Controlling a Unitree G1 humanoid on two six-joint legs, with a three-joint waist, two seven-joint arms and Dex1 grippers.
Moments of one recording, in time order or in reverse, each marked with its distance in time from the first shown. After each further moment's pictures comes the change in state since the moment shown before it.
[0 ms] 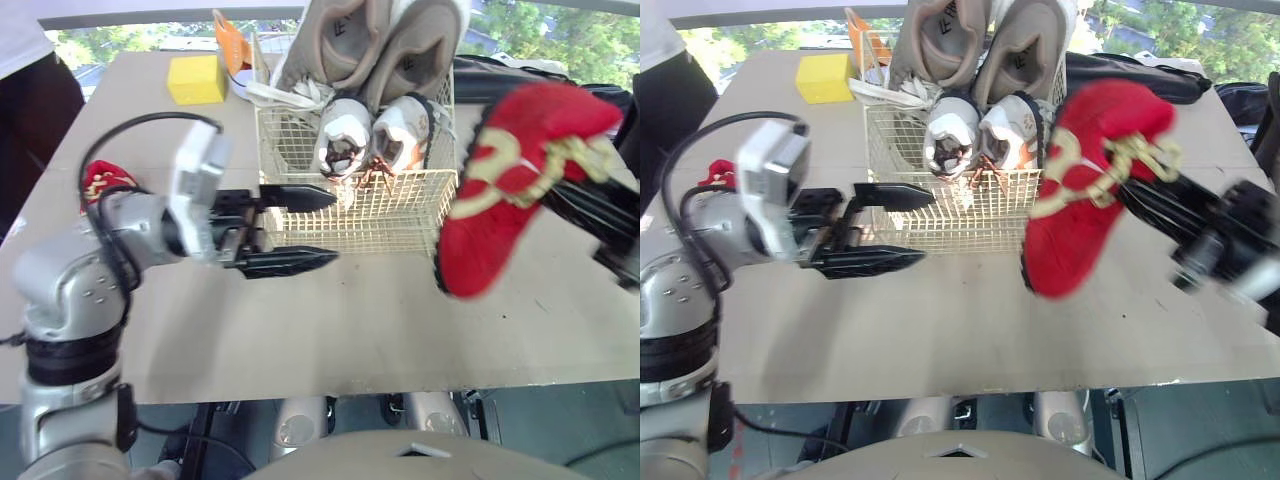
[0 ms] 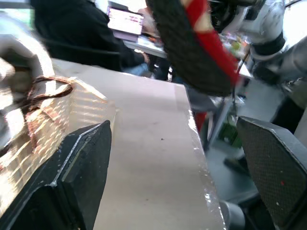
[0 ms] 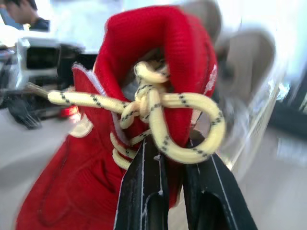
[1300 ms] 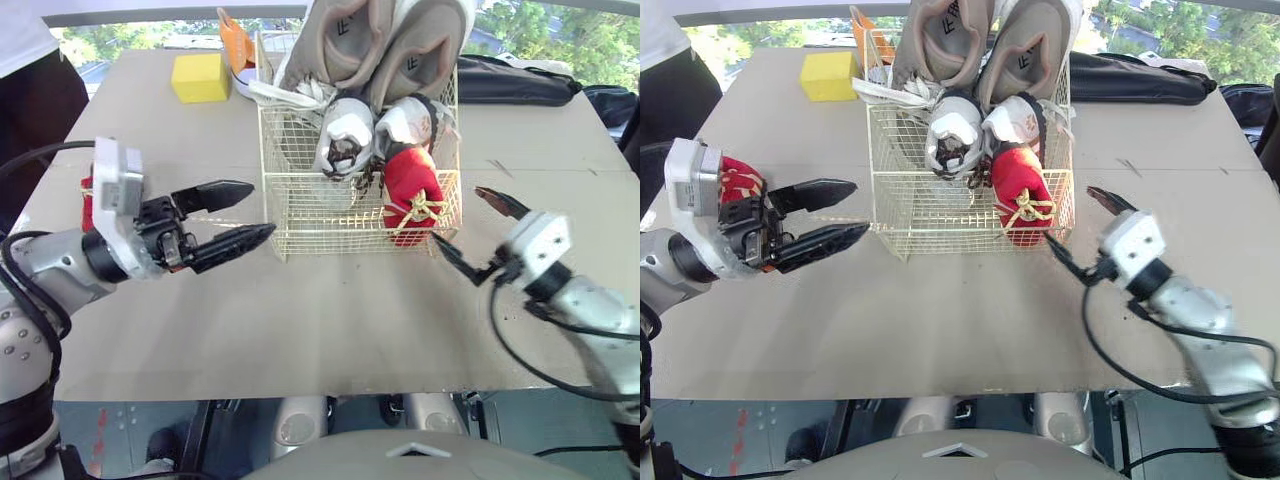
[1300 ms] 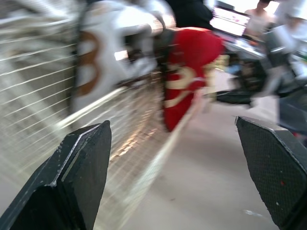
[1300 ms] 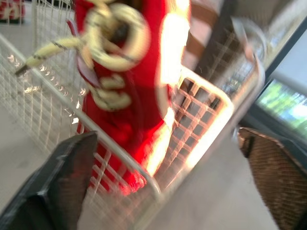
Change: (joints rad) left arm 0.251 0.079 0.220 0.017 -0.022 -0.056 0.214; right arm 0.187 0.243 0.347 0.253 -0.702 -0.363 0.324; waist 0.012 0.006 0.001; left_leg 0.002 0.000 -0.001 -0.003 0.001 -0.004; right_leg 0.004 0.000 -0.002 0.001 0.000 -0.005
